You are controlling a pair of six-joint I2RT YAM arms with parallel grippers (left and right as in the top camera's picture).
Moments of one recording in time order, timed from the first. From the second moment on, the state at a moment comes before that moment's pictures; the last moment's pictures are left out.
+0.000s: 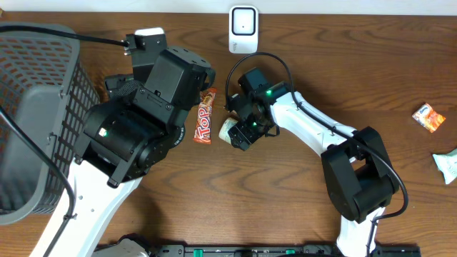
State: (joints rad) left arm -0.60 1.39 1.84 -1.31 -0.68 -0.54; right arm 0.55 2.01 1.41 -0.82 -0.27 -0.16
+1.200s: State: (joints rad) left arm -0.60 1.39 1.84 -1.31 -0.68 -0.54; right arm 0.53 2.01 1.61 -1.22 -0.37 -0.03
